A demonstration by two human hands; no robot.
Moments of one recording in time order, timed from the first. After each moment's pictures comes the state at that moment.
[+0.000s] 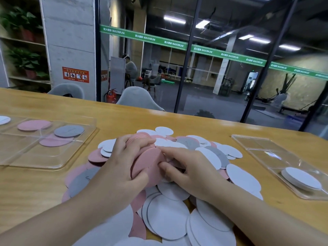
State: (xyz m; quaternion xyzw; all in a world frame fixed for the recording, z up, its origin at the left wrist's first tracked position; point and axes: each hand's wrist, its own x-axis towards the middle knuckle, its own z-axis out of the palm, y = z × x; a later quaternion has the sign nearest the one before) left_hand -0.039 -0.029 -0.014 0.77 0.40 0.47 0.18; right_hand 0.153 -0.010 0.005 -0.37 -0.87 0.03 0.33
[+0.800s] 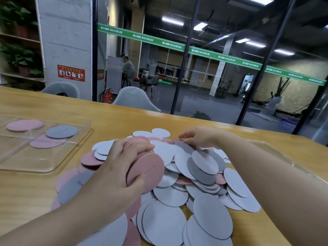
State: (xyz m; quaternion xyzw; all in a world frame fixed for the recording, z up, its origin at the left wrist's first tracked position) left_hand -0.037 -0.028 -0.015 0.77 0.41 0.46 0.16; right_hand 0.202 0.094 0.059 -0.65 -0.74 0.16 0.02
